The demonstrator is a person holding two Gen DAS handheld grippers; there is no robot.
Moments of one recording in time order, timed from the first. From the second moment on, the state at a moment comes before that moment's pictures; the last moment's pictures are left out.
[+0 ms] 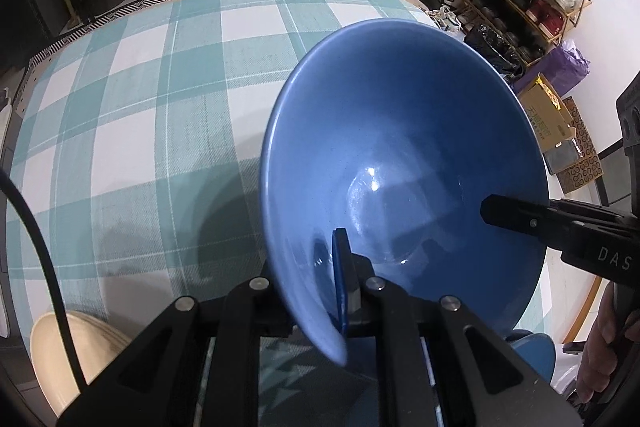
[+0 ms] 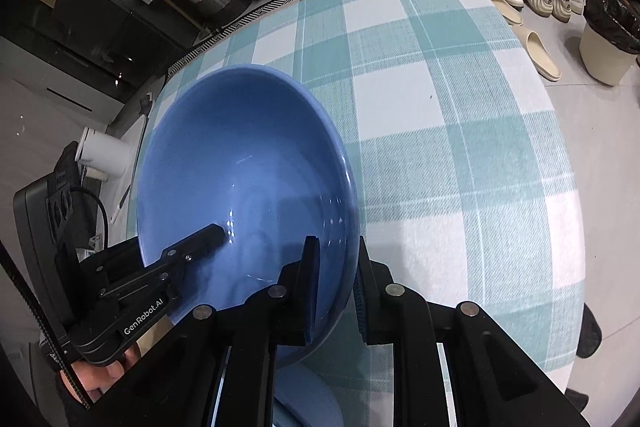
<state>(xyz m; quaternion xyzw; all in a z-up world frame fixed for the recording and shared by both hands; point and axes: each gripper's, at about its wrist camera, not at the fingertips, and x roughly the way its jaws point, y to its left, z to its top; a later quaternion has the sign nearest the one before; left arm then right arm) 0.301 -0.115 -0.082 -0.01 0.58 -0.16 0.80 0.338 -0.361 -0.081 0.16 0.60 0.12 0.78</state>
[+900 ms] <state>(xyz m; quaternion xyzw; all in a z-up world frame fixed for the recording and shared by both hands) 0.307 -0.110 -0.114 -0.02 0.62 -0.17 0.76 0.361 -0.347 -0.109 0.13 0.63 0.11 0.76</state>
